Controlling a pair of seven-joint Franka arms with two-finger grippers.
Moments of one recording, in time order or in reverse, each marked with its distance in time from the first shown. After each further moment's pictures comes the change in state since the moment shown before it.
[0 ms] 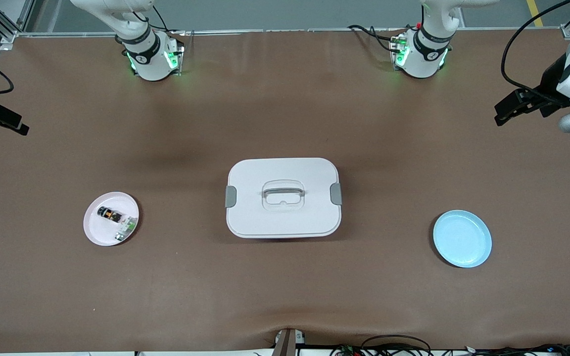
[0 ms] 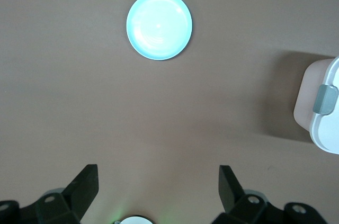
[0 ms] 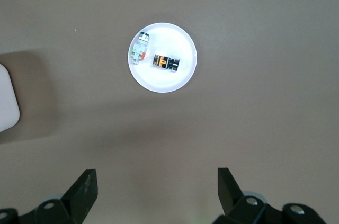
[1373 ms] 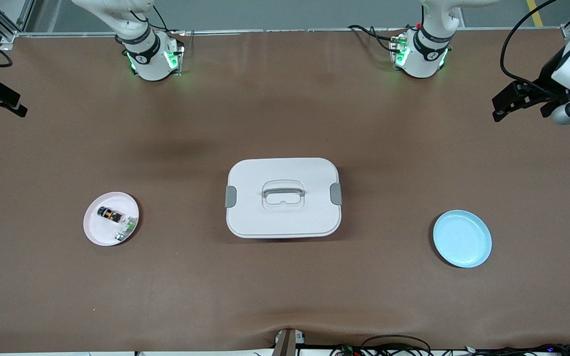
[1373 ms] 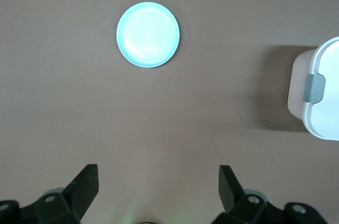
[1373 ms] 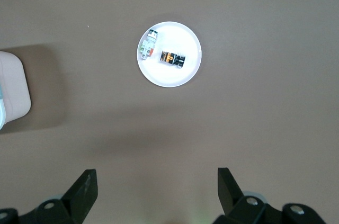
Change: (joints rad) left arm -0.002 -0.001 -0.019 0.032 0.000 0.000 0.085; right arm -0.032 -0.071 0.055 0.000 0.000 -0.050 0.003
